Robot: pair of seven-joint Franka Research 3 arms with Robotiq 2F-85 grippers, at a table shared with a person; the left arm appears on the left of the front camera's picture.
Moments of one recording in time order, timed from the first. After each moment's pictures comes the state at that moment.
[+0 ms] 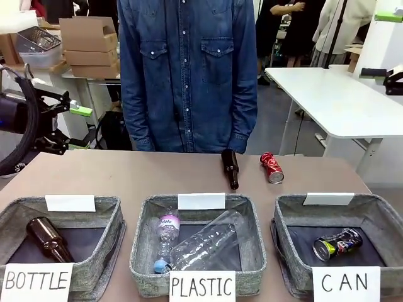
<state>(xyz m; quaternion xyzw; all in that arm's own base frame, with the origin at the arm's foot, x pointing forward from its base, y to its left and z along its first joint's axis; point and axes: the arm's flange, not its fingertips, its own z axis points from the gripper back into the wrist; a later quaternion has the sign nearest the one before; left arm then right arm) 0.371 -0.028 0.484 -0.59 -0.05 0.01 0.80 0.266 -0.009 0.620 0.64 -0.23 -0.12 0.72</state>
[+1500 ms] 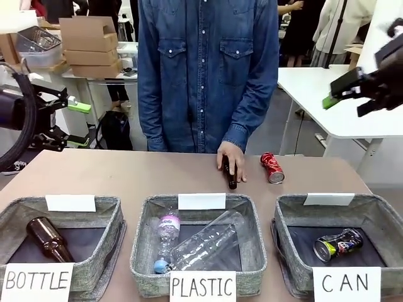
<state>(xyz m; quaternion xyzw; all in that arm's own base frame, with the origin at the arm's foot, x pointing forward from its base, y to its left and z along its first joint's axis) 0.368 -0.028 0.492 -0.59 -0.06 0.01 0.80 0.321 0.034 0.593 0.17 -0.32 0.00 0.93</state>
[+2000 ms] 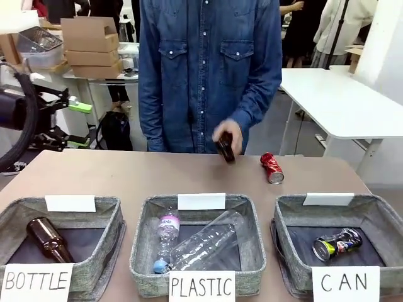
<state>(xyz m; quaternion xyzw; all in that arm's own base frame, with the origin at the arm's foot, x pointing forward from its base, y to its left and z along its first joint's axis) 0.367 -0.028 0.493 -0.59 -0.06 0.01 0.80 0.209 -0.059 0.628 0.27 -0.33 -0.04 0.90</state>
